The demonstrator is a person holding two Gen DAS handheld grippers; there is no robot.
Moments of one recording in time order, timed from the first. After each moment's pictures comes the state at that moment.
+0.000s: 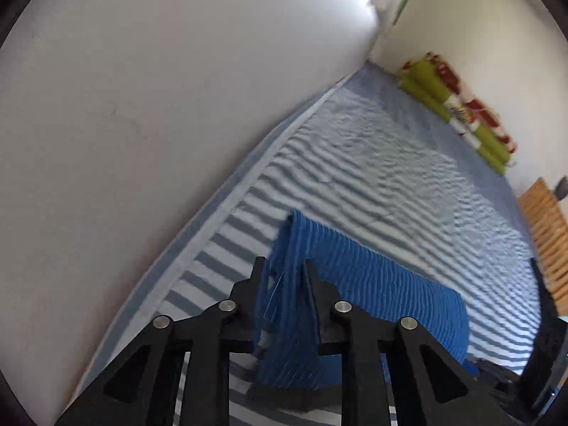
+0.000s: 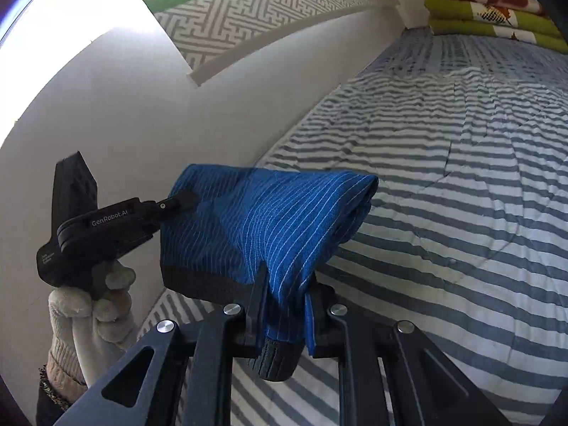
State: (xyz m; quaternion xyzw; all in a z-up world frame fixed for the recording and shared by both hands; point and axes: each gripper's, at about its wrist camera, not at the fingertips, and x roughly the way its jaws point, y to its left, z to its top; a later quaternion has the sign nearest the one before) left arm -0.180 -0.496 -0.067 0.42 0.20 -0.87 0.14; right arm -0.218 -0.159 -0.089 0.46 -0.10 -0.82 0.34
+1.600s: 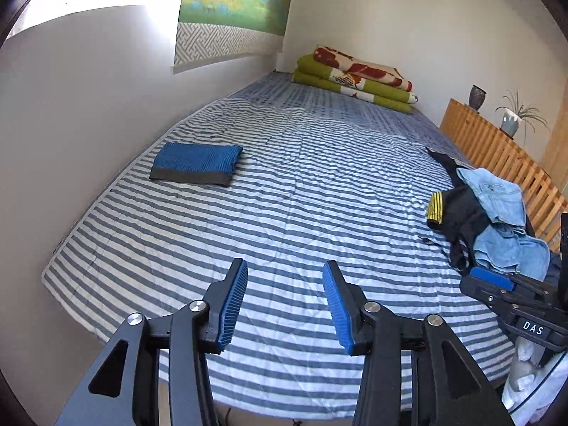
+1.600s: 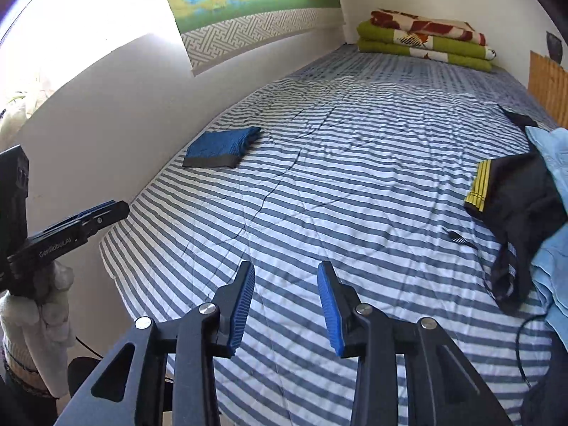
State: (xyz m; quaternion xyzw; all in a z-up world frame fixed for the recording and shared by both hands) left arm 0.209 -0.102 0.071 0.36 0.09 -0.93 0.04; right arm 0.093 0.125 0.025 0.42 -0.03 -0.88 0.23
